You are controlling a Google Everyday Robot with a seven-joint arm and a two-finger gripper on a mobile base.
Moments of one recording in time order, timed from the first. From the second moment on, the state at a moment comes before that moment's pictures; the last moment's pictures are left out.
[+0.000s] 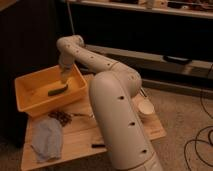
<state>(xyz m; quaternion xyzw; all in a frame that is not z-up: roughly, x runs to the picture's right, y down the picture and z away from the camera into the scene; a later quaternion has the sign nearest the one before) -0.261 -0.088 0.883 -0.24 -0.22 -0.04 0.95</state>
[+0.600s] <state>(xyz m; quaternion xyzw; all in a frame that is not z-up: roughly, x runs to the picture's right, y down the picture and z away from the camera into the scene) -0.270 -0.066 0.901 -0.25 -0.18 -0.07 0.95</state>
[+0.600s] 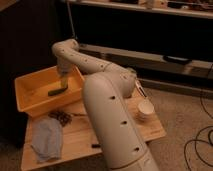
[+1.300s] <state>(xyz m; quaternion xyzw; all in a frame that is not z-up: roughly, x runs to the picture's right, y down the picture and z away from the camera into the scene) -0.287 -0.038 0.924 -0.26 -0.16 -0.09 0.95</state>
